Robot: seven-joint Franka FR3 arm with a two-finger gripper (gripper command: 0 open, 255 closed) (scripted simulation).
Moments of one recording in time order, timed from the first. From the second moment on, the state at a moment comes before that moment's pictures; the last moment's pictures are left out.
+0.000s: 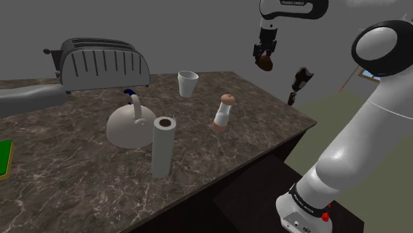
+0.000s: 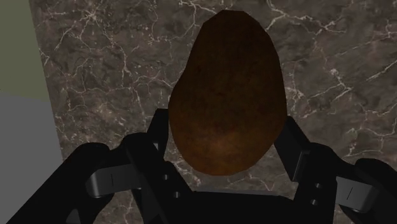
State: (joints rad) arm -0.14 0.05 -0.21 -1.57 -0.24 1.61 -0.20
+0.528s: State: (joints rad) arm -0.05 -0.13 -0.12 -1.76 -0.26 1.58 -0.02
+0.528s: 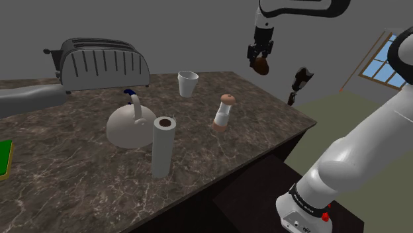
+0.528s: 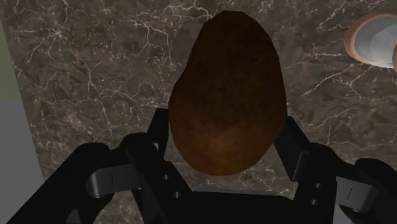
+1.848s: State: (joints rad) arm 0.14 -0.32 0.18 -1.92 -0.14 1.46 0.45
